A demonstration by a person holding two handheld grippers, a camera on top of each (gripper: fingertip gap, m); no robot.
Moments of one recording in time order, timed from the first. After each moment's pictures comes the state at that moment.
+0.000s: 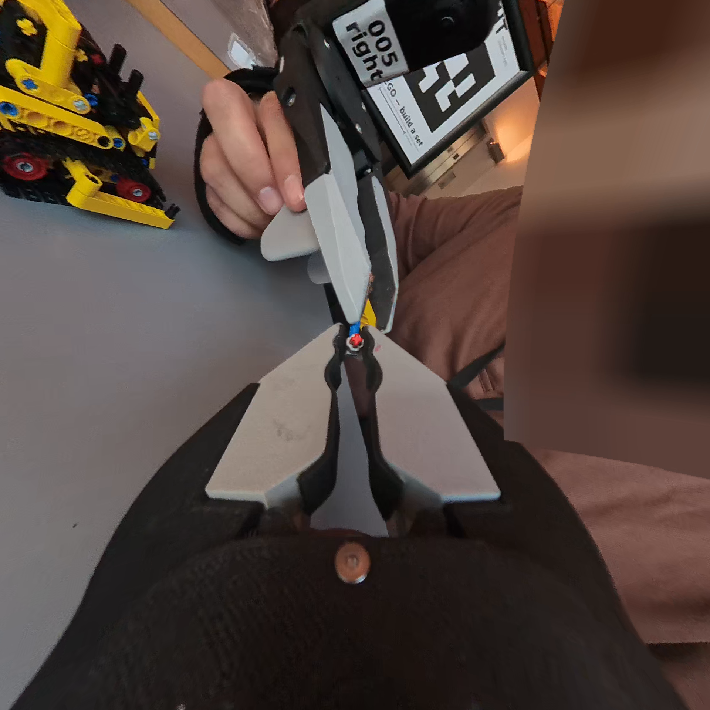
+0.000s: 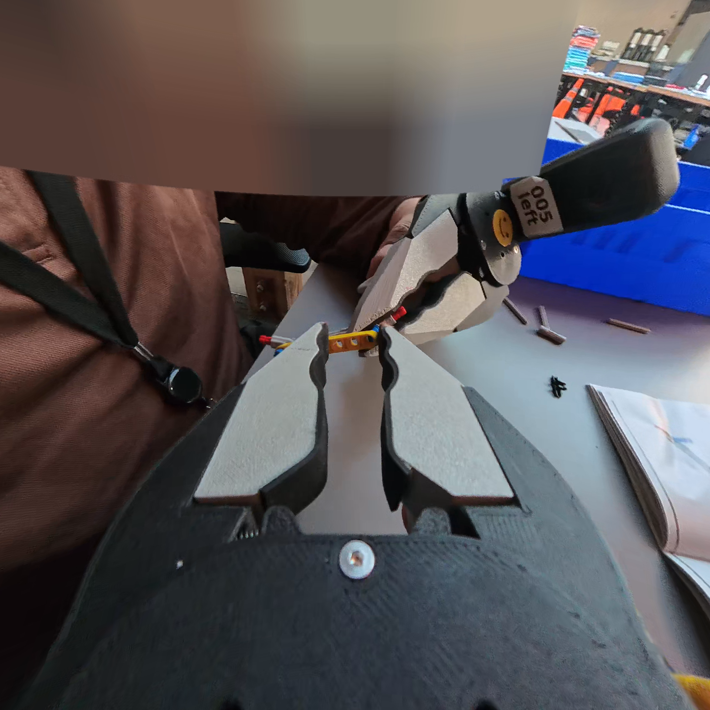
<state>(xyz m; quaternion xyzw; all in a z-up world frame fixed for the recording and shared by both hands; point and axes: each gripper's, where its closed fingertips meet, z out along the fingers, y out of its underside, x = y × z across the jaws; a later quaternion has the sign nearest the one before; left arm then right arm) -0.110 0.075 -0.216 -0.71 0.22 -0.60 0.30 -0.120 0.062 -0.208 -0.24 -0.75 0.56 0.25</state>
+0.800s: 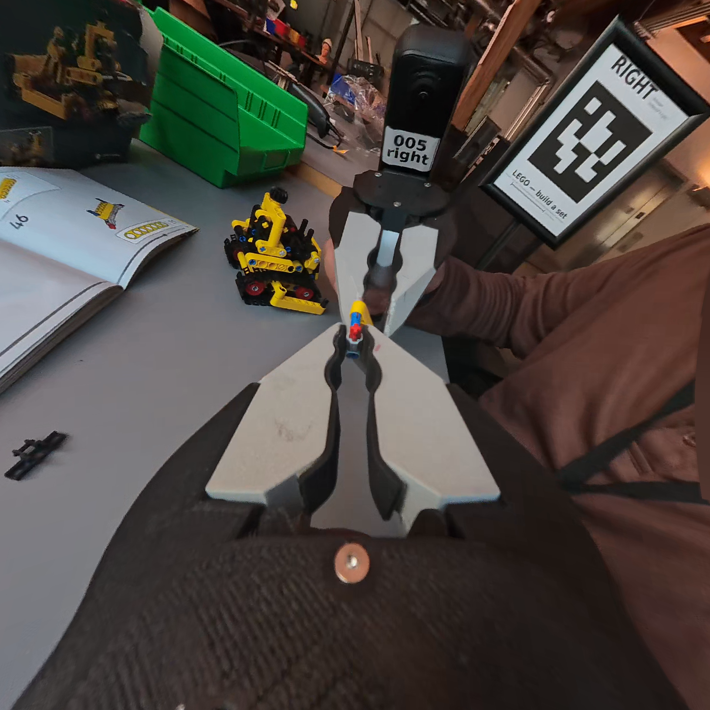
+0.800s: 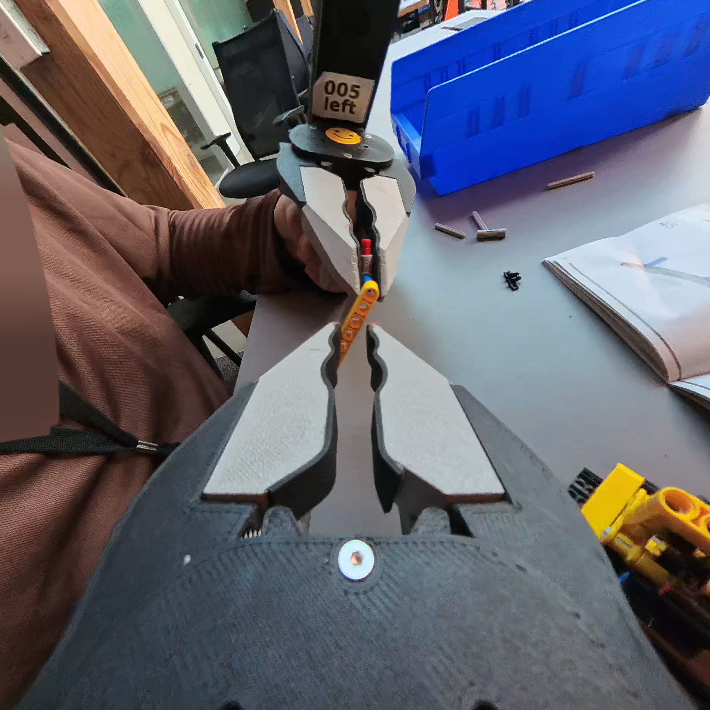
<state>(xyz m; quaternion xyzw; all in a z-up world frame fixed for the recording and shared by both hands) -0.152 0.119 -0.209 -0.74 0.16 -0.41 0.50 -0.147 0.107 -0.218 -0.46 -0.65 0.58 0.18</state>
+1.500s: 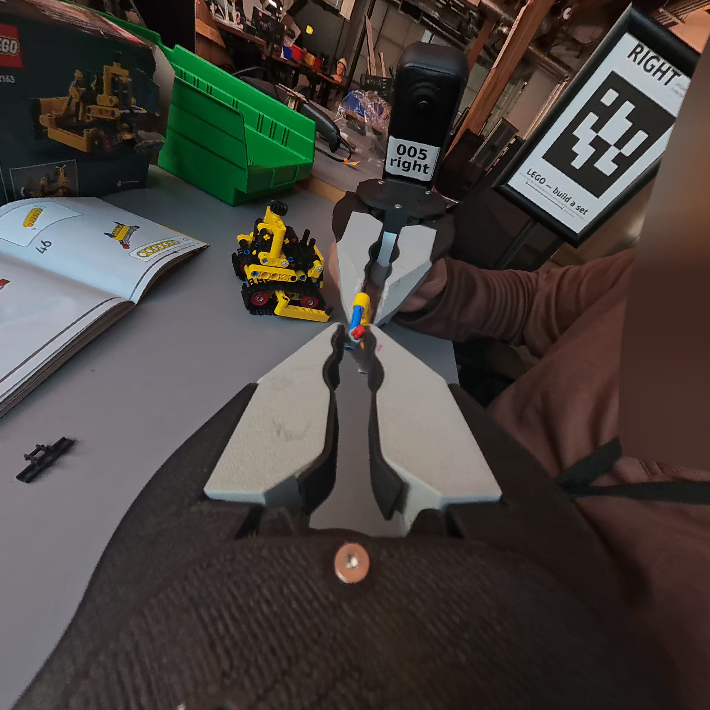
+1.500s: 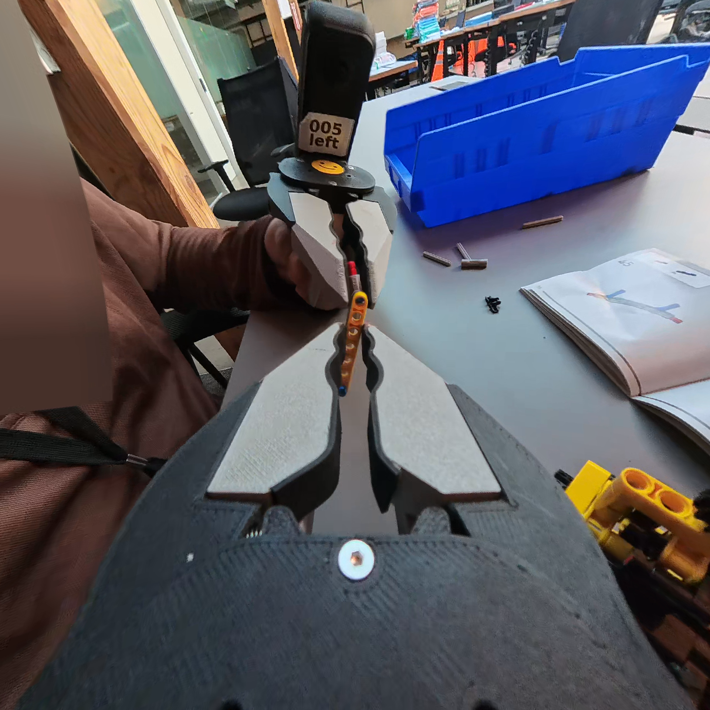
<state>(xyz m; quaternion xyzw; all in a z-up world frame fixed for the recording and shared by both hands) -0.149 0.117 -0.205 -0.74 0.17 -0.38 0.53 -0.145 0.114 -0.209 -0.44 -0.64 0.60 0.22</state>
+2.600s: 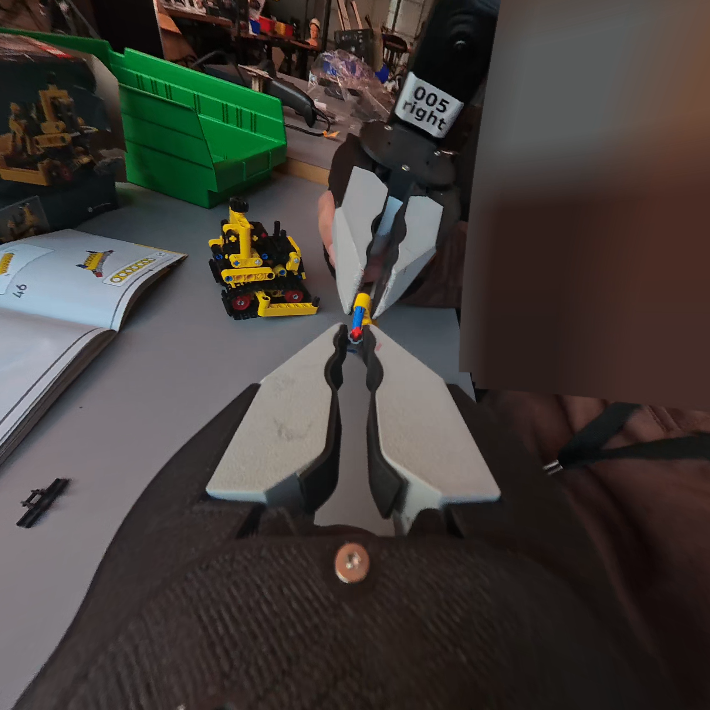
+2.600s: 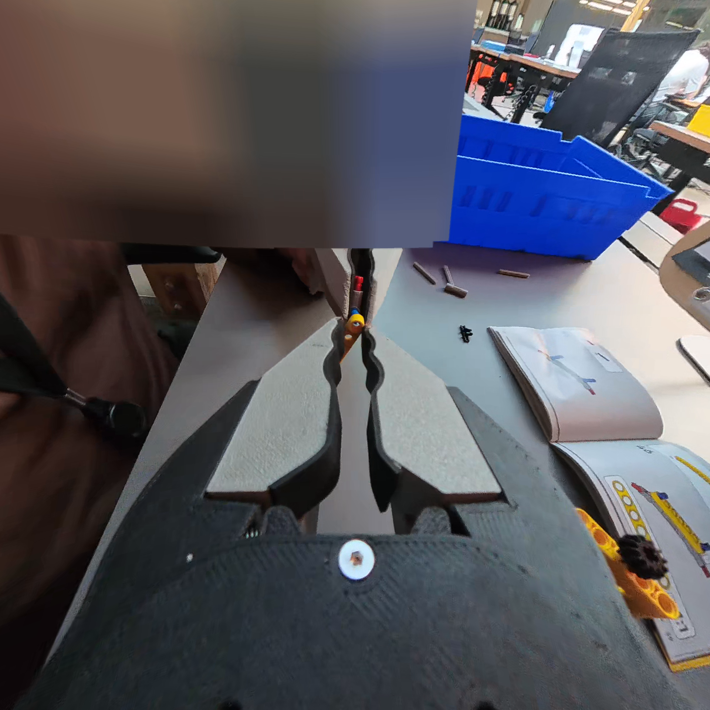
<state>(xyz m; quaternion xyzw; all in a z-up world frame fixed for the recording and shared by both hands) -0.132 0.109 -0.208 -0.74 0.25 -0.34 0.53 -0.134 0.105 -0.205 -0.33 -0.72 0.50 0.33</state>
